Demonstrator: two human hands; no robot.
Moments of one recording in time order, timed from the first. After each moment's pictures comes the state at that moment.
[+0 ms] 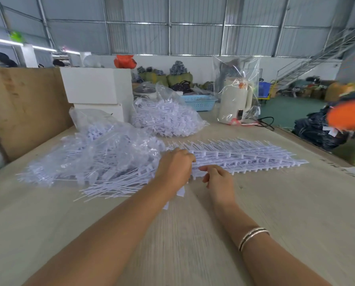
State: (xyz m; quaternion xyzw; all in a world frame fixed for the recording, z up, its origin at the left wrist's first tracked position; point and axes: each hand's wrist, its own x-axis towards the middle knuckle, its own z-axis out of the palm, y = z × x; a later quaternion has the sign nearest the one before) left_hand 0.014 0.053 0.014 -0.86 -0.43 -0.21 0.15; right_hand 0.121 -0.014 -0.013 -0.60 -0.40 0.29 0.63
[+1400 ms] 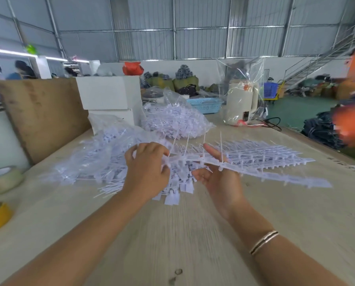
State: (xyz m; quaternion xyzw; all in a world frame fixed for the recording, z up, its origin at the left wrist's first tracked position) left_hand -0.073 -0.010 0.037 -0.78 -0.49 -0.37 0.10; right_hand 0.100 -0.045 0.013 -0.26 -0.39 0.53 0.70
